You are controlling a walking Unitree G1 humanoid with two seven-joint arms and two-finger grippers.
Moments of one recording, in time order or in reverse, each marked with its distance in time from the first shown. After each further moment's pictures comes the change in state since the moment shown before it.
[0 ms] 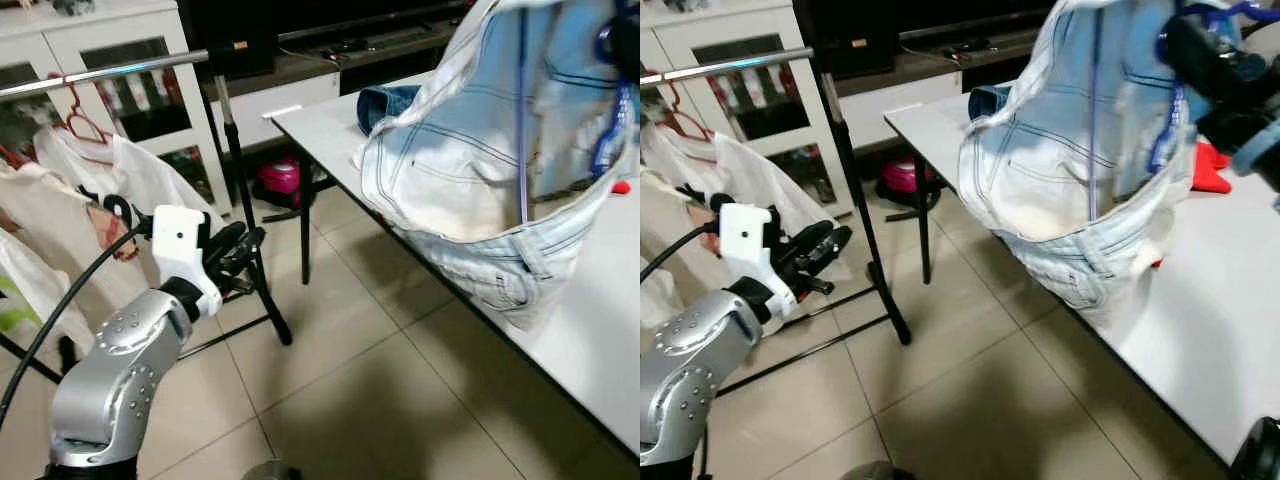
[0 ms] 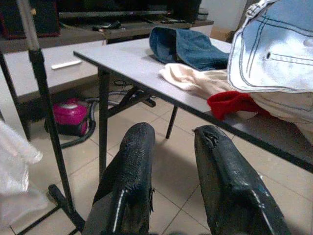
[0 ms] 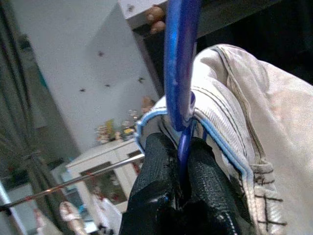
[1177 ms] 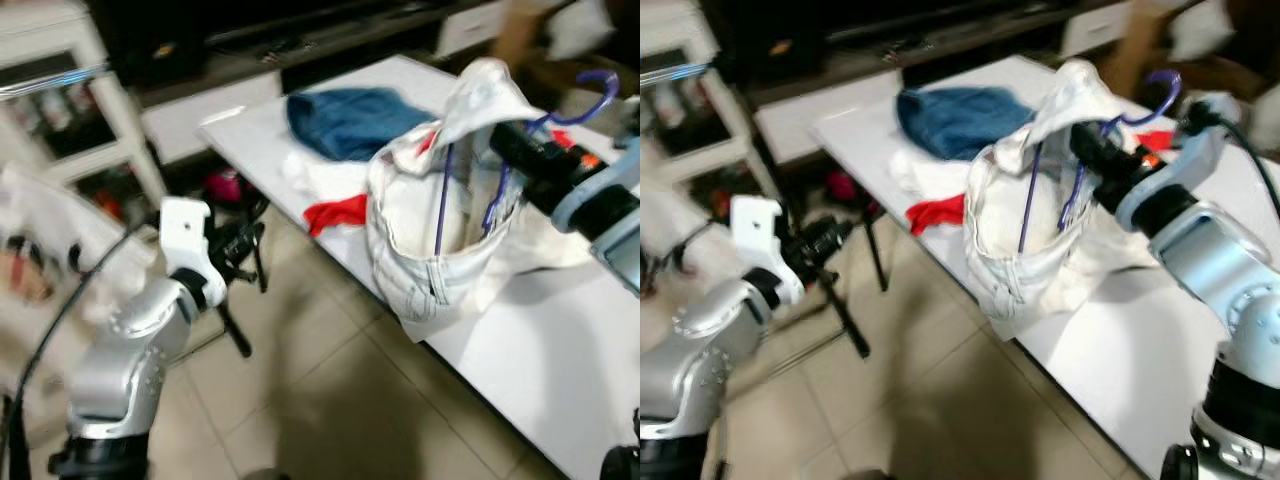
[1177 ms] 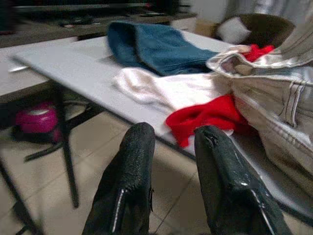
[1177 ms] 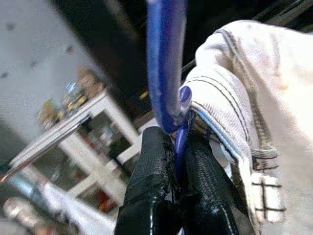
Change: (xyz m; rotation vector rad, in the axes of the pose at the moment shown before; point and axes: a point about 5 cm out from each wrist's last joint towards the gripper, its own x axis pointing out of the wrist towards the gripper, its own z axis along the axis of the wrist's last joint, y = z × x) left arm 0.015 0.006 0.000 0.020 -0.013 0.013; right arm 0.011 -0.019 -0.086 0.125 0.165 -0.200
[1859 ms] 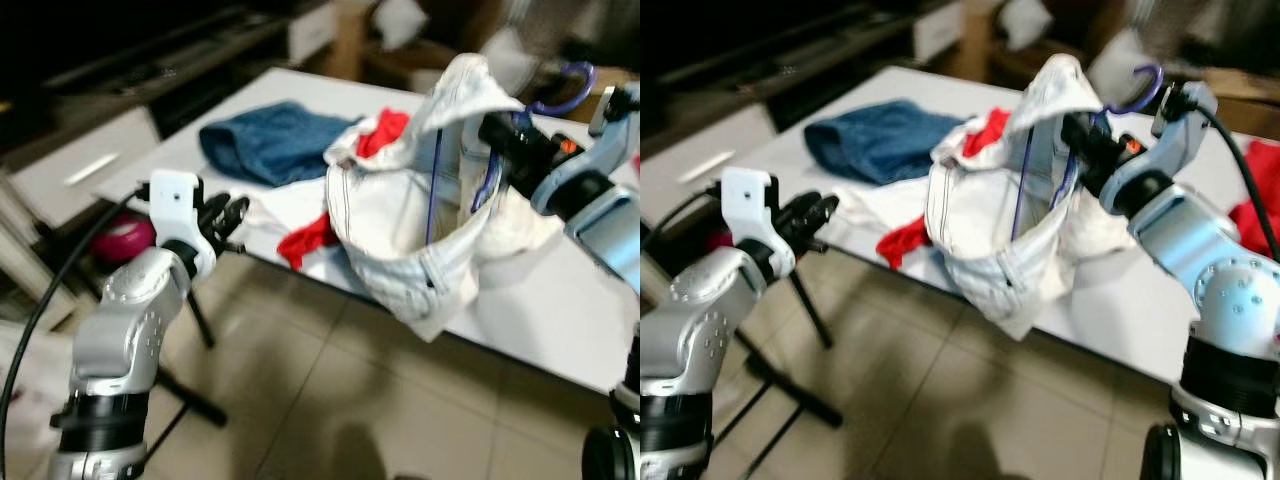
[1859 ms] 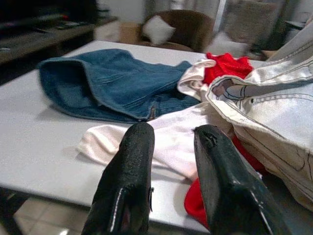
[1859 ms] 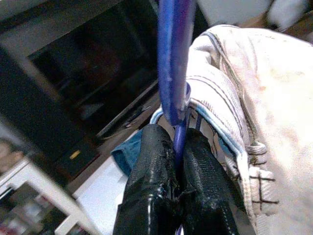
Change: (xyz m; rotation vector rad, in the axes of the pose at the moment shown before) left arm 0.023 0.021 0.017 0.027 -0.030 0.069; right arm 0.026 -0.007 -0.001 0.020 -0.014 -0.045
